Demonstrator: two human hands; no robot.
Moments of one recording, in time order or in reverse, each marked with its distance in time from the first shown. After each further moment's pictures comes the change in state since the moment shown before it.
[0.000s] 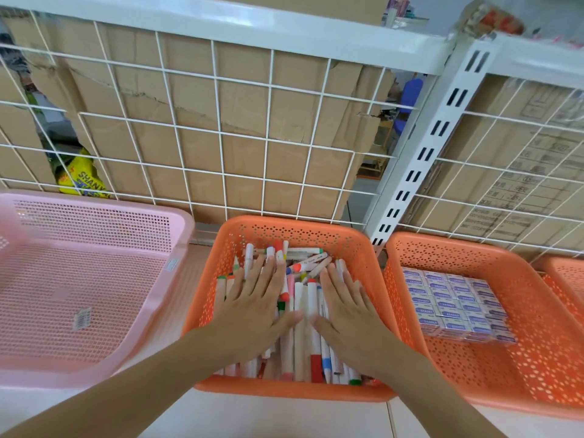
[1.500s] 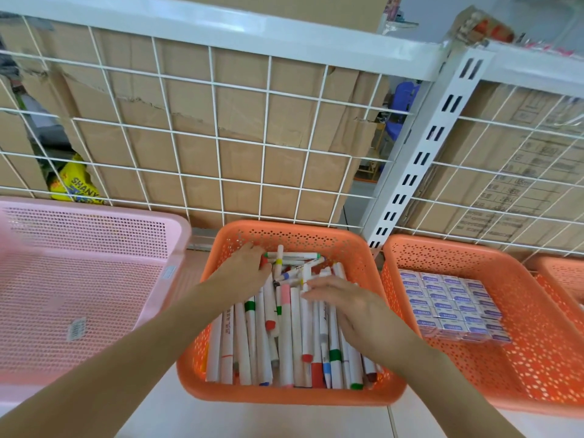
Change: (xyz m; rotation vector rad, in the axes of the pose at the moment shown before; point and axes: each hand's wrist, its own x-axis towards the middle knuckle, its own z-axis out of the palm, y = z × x) left_hand 0.057 -0.031 -0.029 -0.284 0.106 -0.096; right_hand 0.006 0.026 -0.010 0.132 0.335 -0.456
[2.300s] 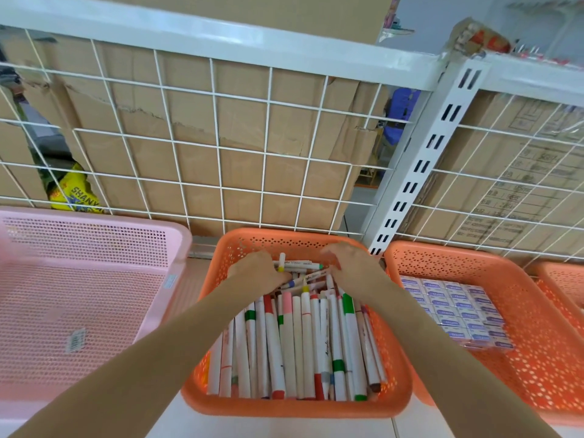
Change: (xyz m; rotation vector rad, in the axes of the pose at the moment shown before) left_hand 0.025 0.015 0.007 0.084 -0.109 -0.183; right_hand 0.069 0.031 -0.013 -0.099 -0.135 0.493
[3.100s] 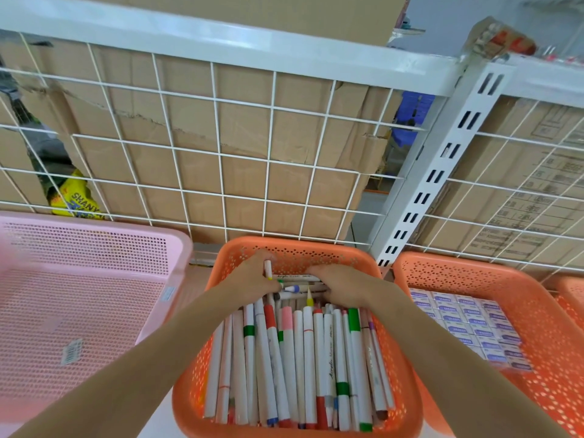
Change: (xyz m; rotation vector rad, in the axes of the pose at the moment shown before) left_hand 0.001 -0.018 -0.008 -0.461 -0.063 0.064; right_hand 0.039 0.008 0.020 -0.101 -0.411 -0.175
